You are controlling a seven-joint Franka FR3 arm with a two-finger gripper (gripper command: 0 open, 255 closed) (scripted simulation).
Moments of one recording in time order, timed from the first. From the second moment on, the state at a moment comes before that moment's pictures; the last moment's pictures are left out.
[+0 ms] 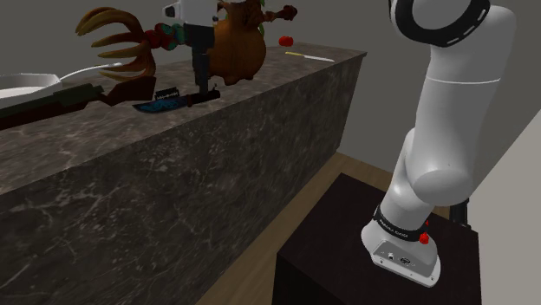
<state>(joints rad) 0.25 0.16 0.03 -1.53 0.10 1.74 -0.80</state>
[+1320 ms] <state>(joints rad) 0.27 0.24 0.06 -1.50 0.09 1.81 -0.87</state>
